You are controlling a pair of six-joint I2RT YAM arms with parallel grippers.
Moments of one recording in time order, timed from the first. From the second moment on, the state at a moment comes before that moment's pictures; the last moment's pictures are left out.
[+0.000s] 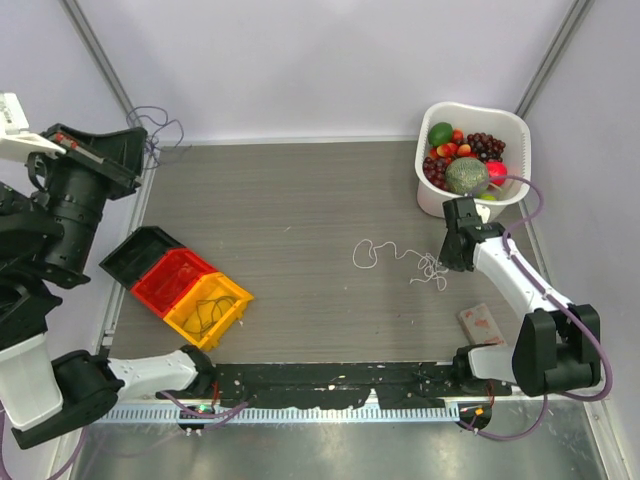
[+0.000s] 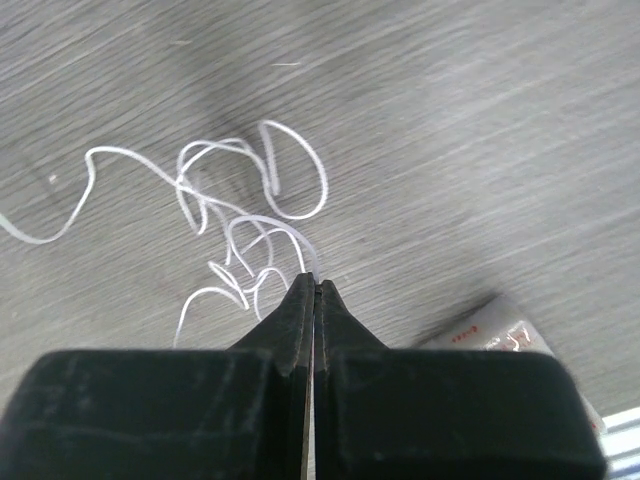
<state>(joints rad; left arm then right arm) -0.81 1.12 2.22 -0.93 -0.70 -0.42 0.14 1.28 0.86 -0.73 0.31 0.50</state>
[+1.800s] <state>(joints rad) -0.66 2.08 1.62 -1.05 0.13 -0.46 0.25 1.21 0.85 -0.66 -0.02 0.37</state>
